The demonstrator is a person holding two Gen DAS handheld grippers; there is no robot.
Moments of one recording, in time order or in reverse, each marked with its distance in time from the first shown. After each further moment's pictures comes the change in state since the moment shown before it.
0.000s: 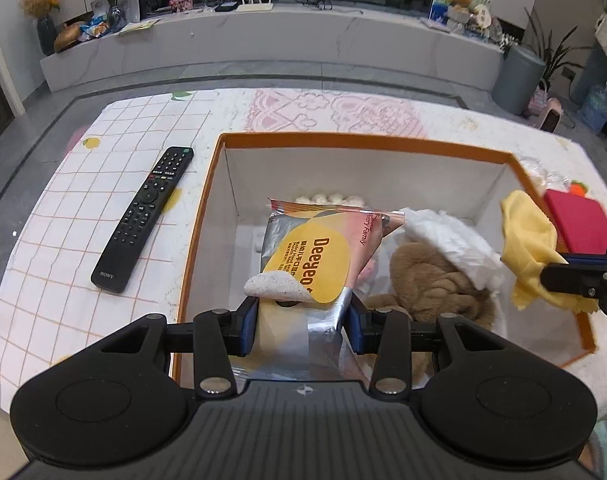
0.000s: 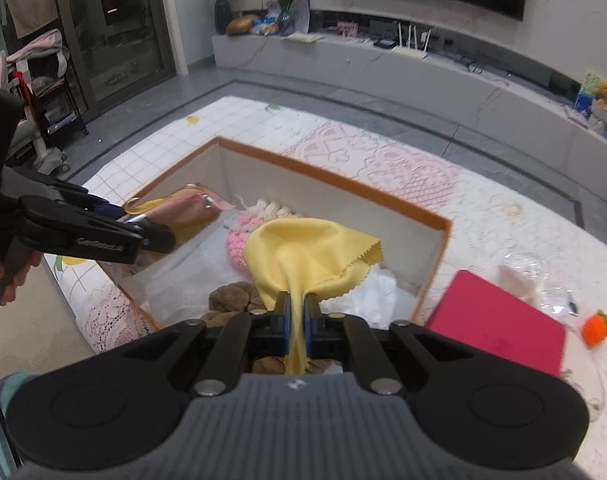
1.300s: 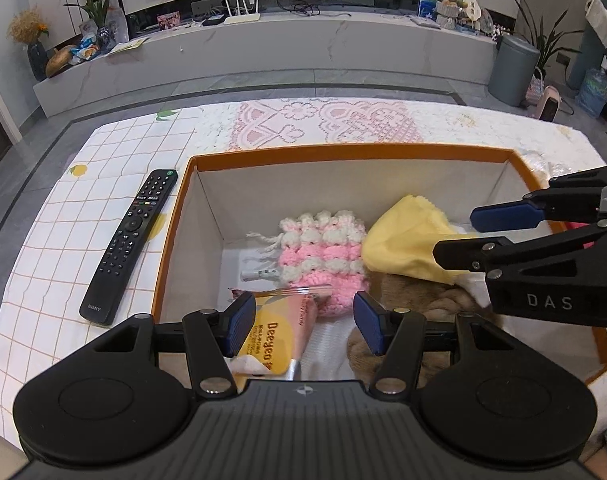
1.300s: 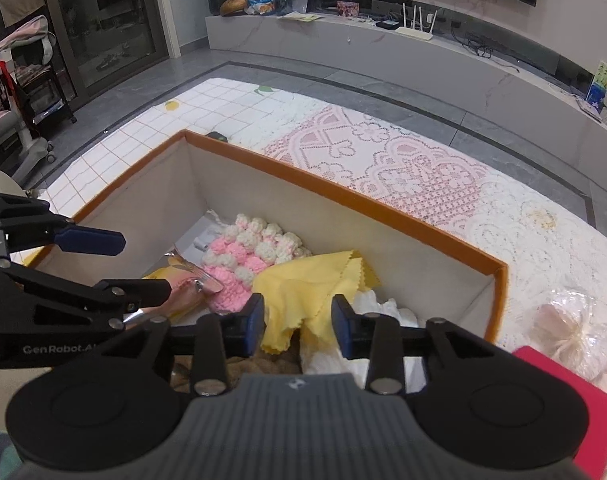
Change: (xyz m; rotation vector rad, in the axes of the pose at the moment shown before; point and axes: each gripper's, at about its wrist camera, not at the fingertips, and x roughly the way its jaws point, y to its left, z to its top) left arm 0.004 -0.015 0.011 0.060 -0.031 0.008; right arm 0.085 -0.004 0.038 0.000 0.045 -0.018
